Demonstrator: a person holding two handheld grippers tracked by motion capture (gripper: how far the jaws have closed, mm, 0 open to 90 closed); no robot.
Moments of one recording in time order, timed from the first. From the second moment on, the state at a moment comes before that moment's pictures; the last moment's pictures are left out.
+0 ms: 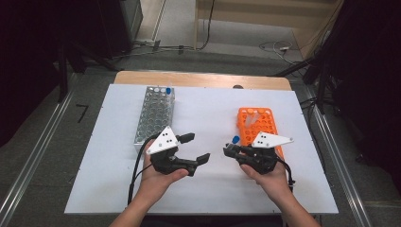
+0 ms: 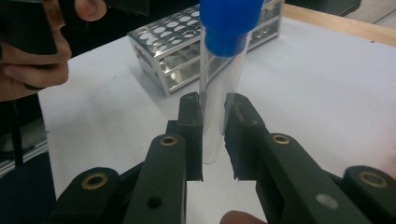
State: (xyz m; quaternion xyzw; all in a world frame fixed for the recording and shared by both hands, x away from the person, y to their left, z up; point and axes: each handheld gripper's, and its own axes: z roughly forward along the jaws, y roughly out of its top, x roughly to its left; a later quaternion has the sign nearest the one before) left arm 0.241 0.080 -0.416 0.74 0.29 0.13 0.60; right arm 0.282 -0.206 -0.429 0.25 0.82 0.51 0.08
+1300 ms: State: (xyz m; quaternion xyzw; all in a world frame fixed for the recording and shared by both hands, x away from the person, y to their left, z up) left arm 0.238 0.055 -0.418 0.76 0.24 0.12 0.59; right arm 0.261 -0.173 -0.430 0.17 0.85 0.49 0.04
